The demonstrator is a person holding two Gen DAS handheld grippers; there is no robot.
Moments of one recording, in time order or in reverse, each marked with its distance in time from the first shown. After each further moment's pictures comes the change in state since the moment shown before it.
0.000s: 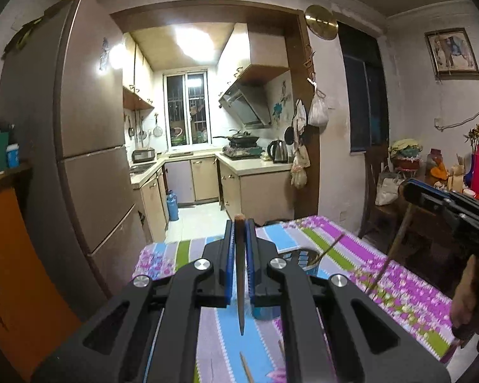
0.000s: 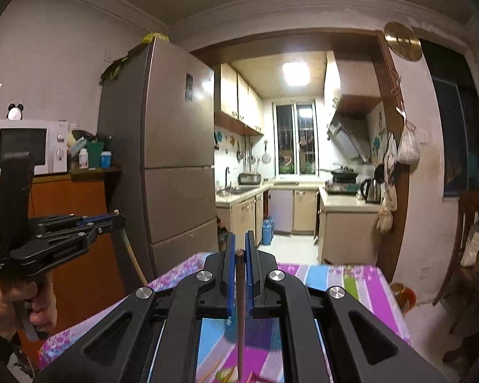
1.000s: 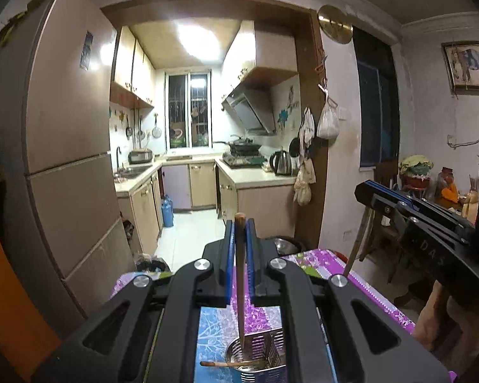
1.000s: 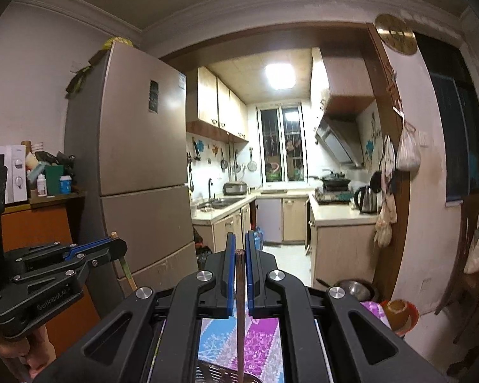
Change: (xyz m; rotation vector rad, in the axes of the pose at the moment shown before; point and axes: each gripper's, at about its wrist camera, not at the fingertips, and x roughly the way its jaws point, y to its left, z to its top) left arm 0.144 -0.027 0.058 -0.055 0.002 0.009; right arm 0.162 -0.078 0.048 0.062 0.003 -0.053
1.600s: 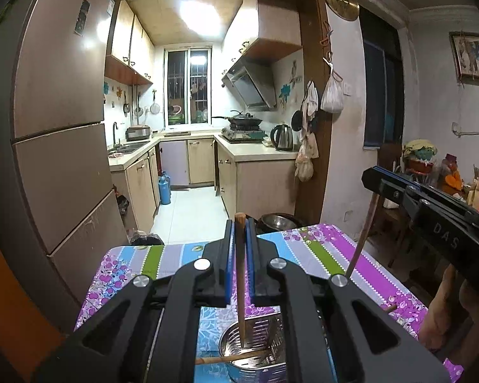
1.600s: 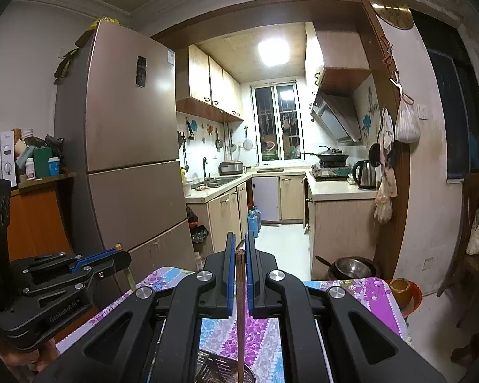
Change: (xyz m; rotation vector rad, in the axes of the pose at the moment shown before) left arm 0.047 0.006 -0.038 -0.012 0.092 0.000; right arm 0.038 -0.014 -0.046 0.026 0.082 -0.012
